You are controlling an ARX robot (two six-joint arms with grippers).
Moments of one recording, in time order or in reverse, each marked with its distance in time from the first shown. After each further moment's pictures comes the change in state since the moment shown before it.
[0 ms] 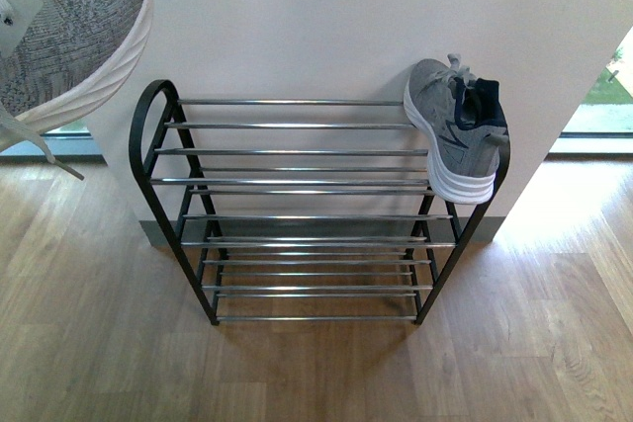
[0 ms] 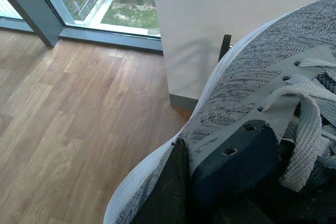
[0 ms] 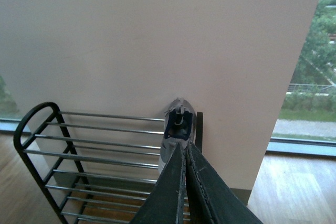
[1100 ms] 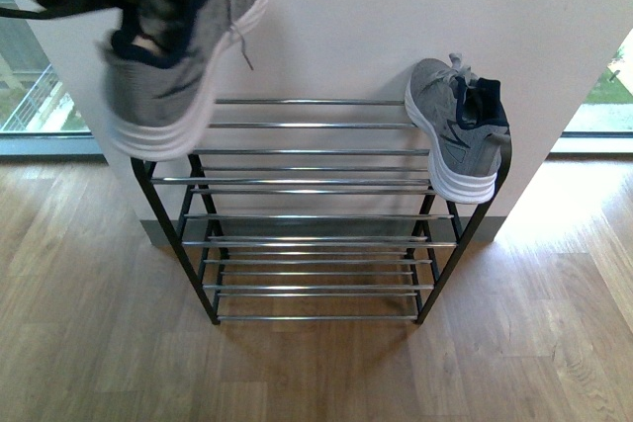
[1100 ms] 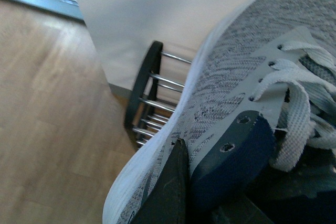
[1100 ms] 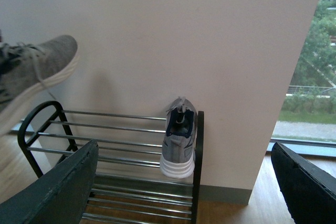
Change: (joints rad) left arm -0.001 0.855 0.684 0.021 0.205 -0.296; right arm 0.002 -0.100 -0.001 -0.078 0.001 -0.002
